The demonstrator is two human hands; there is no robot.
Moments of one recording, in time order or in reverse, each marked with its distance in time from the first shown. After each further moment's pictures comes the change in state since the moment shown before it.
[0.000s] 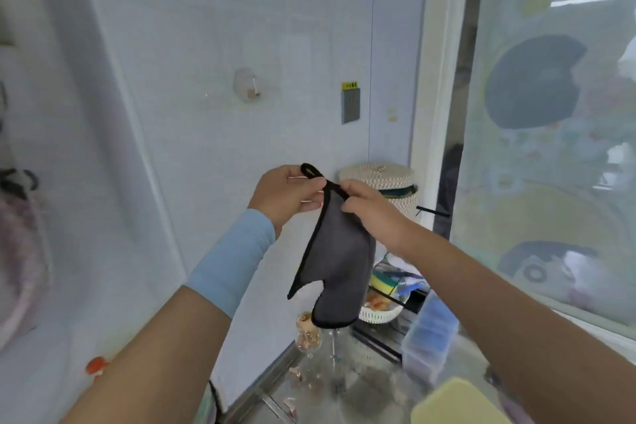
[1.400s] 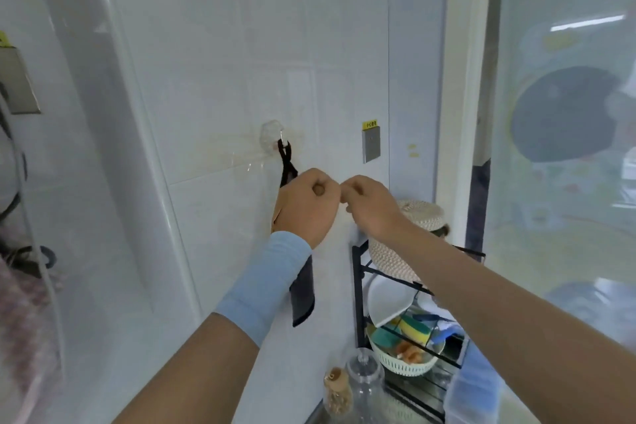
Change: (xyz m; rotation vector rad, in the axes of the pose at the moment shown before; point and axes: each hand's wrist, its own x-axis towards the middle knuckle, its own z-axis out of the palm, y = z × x) left_hand 0.045 0.045 -0.016 0.476 0.224 0.304; right_hand 0.105 -0.050 0.024 -0.288 0.273 -0.094
